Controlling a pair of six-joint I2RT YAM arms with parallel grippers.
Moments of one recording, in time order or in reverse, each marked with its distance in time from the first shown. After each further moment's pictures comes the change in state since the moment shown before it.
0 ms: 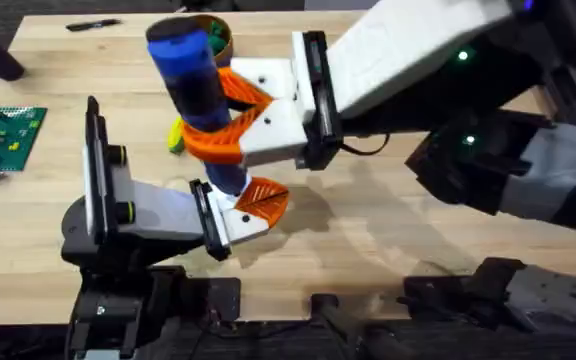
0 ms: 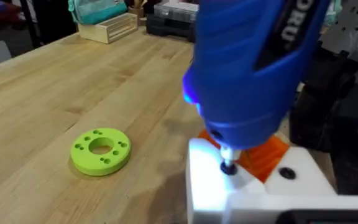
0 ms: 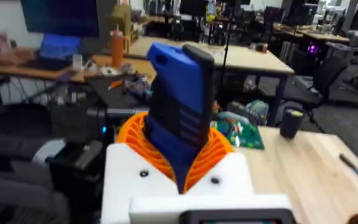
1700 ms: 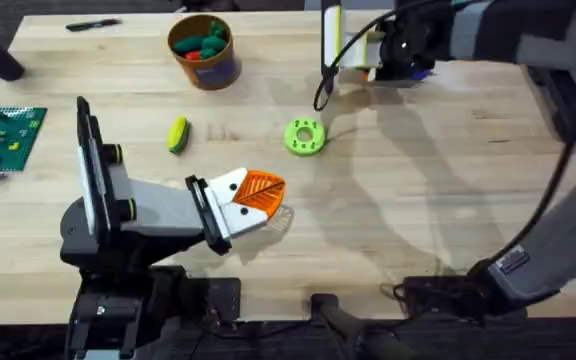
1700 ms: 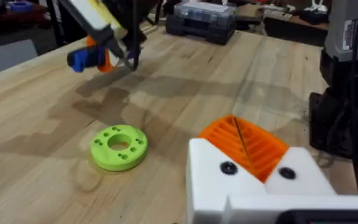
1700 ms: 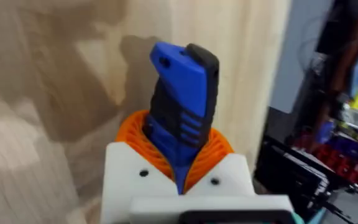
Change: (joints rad) left arm 0.000 0.000 0.000 0.015 -0.079 0.000; right arm -0.556 0.625 0.499 -0.962 0.983 -1.435
